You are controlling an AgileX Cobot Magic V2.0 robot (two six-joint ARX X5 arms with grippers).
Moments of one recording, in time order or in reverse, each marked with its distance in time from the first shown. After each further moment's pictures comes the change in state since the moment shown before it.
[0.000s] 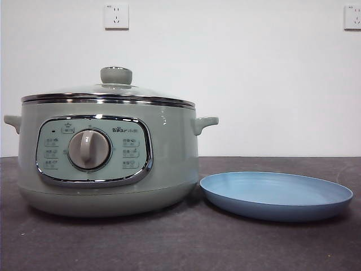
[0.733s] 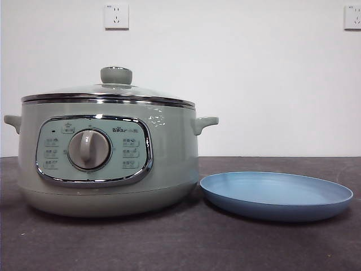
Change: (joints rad) left arm 0.000 0.302 0.390 -0.090 0.031 0.023; right arm 0.000 0.282 0.387 -0.024 -0.094 -0.019
